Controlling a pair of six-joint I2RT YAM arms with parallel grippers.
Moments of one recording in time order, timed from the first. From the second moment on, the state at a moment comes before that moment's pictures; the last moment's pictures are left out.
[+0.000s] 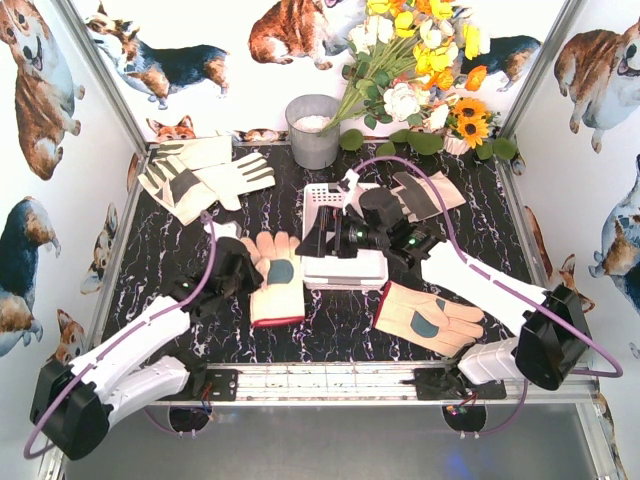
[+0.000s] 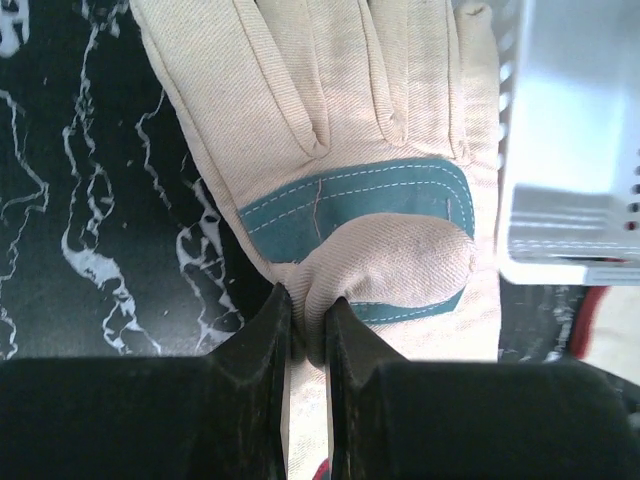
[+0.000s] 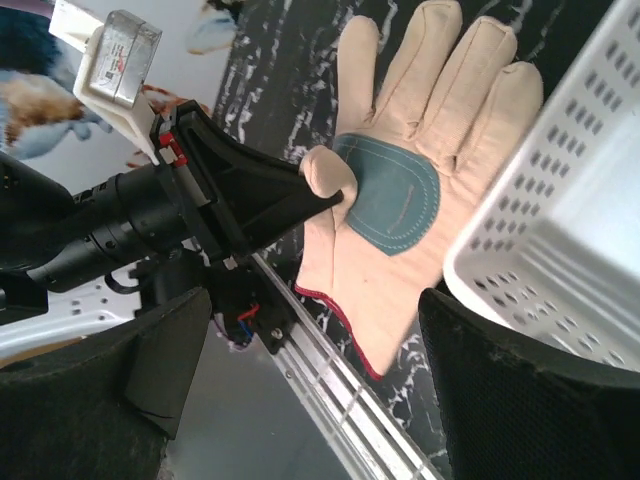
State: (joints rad) left arm -0.58 0.95 0.57 -0.40 -0.18 -0.74; right arm 0.72 1.34 1.03 -0.18 -0.37 0.72
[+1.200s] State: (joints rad) left arm -0.33 0.84 0.81 -0.28 0.35 -0.71; right arm 0.64 1.38 1.02 0.02 -0.46 0.87
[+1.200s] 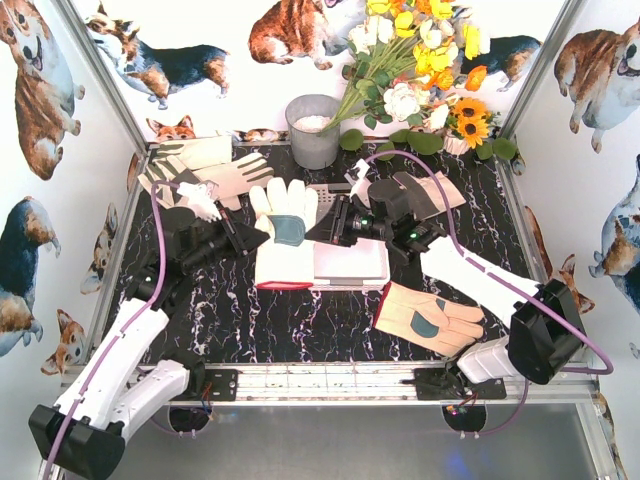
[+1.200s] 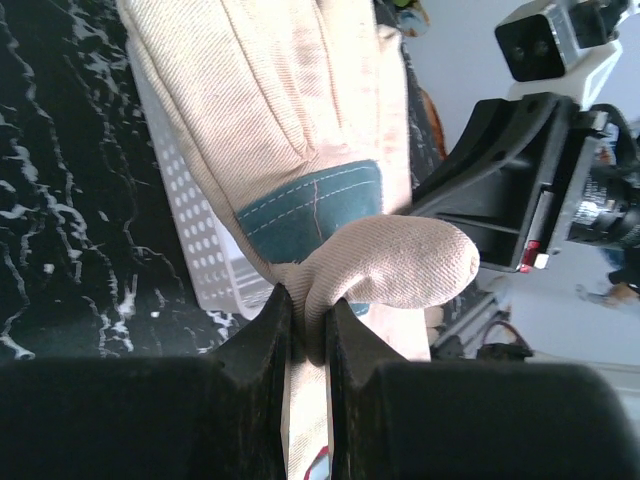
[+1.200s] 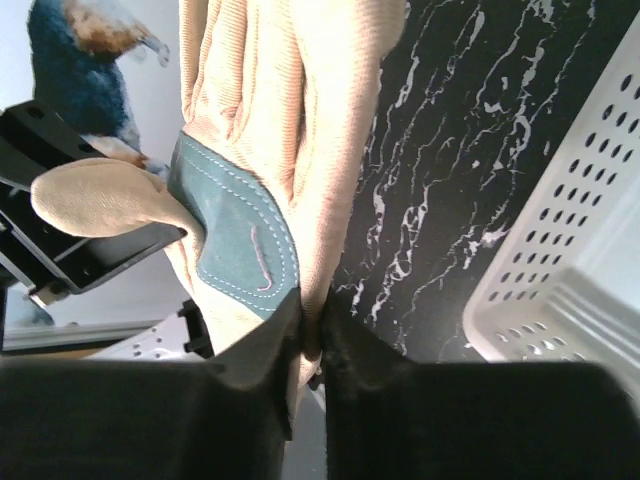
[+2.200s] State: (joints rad) left arm -0.25 0.81 0.54 -0.13 0.40 -0.77; right arm 0.74 1.43 1.02 -0.07 -0.31 0.77
